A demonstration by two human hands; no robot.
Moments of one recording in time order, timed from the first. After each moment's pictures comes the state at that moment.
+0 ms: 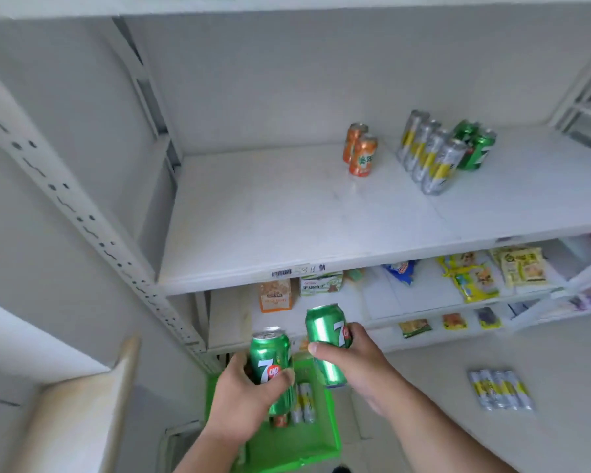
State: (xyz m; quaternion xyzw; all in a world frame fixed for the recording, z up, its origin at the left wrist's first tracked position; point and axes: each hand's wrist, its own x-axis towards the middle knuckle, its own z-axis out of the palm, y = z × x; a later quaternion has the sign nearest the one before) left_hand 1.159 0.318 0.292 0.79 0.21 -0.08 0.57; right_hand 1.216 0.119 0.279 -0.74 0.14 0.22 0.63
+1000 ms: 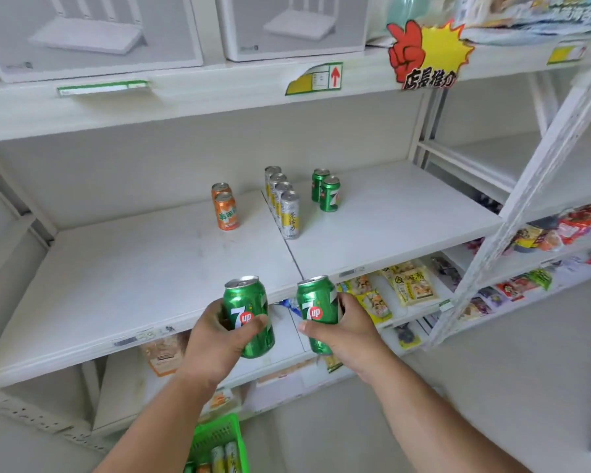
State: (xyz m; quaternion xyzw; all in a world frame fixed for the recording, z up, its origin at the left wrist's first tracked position) left_hand 1.265 0.019 0.402 0.78 0.10 -0.03 0.62; right_hand 1.264 -0.198 0.379 -0.74 0.12 0.05 0.66
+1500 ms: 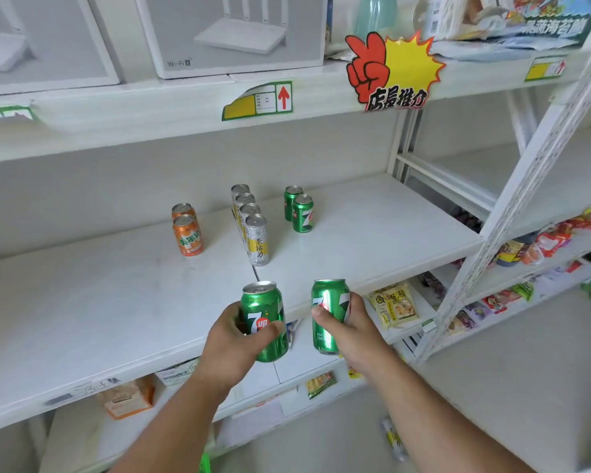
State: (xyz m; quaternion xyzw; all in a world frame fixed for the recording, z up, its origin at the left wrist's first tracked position) left_hand 1.357 -0.070 0.387 0.78 0.04 -0.07 0.62; right_hand 1.346 -0.285 0.370 -0.72 0.12 0.02 0.69
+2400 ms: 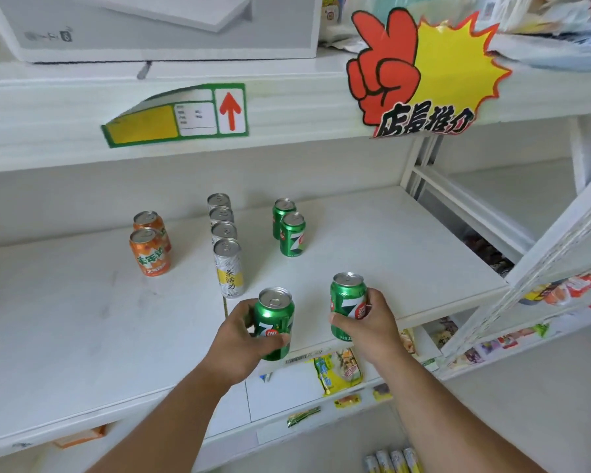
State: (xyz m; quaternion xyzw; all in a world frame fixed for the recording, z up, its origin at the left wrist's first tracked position) left_hand 1.508 -0.151 0.340 0.78 0.04 -0.11 0.62; right_hand 1.517 -0.401 0.324 -0.79 0.17 -0.02 0.58
